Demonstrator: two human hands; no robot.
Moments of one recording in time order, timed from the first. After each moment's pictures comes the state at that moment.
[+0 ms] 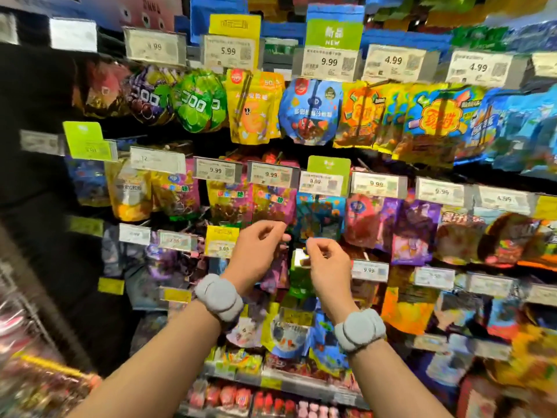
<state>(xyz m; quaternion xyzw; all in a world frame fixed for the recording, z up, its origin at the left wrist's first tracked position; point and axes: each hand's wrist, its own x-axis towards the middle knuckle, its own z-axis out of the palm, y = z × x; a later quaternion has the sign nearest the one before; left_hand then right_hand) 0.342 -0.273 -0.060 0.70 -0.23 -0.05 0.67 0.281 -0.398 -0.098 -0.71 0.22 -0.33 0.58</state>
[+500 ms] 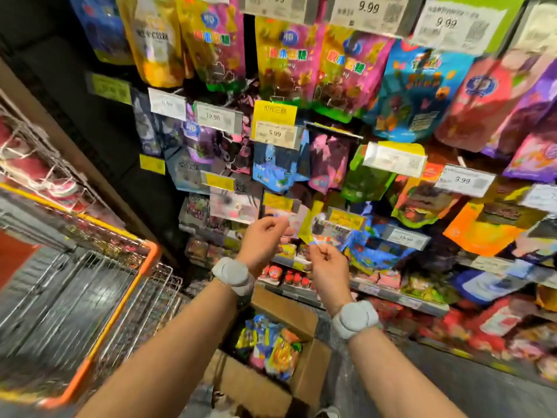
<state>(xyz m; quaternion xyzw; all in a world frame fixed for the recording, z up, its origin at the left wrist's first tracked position) 0.332 -0.196 -0.252 0.71 0.00 -0.24 0.66 0.251 -0.322 -0.298 -0.74 0.33 -0.08 0.59</state>
